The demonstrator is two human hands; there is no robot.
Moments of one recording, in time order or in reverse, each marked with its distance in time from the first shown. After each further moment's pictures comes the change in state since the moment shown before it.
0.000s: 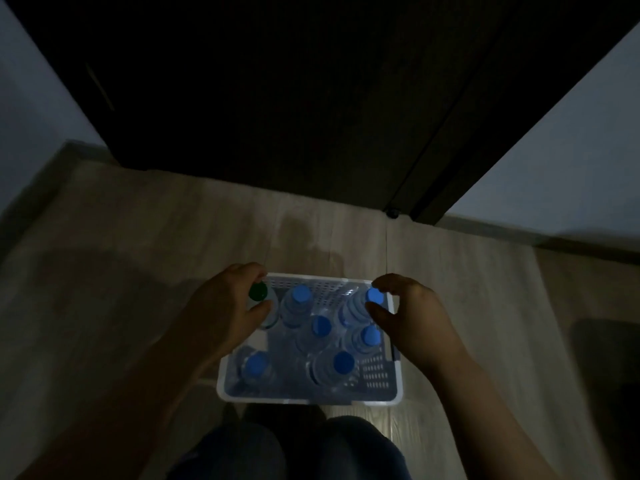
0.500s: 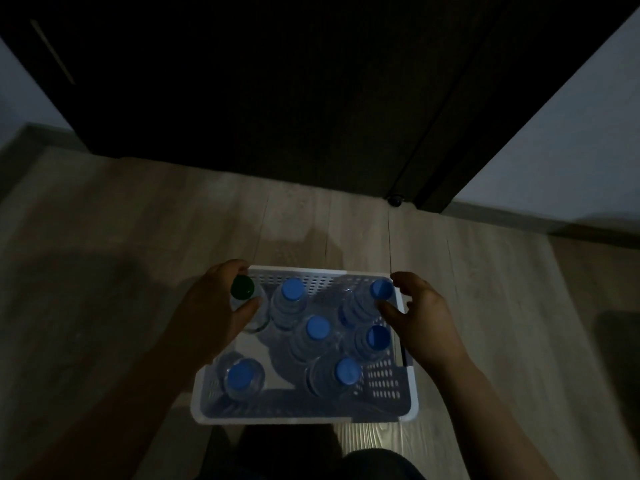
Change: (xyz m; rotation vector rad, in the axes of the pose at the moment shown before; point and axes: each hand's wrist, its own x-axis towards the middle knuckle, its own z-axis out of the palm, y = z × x) left_hand 0.032 -0.058 0.069 -0.083 0.106 -0.031; right_hand 0.032 0.076 0.063 0.165 0.090 0.113
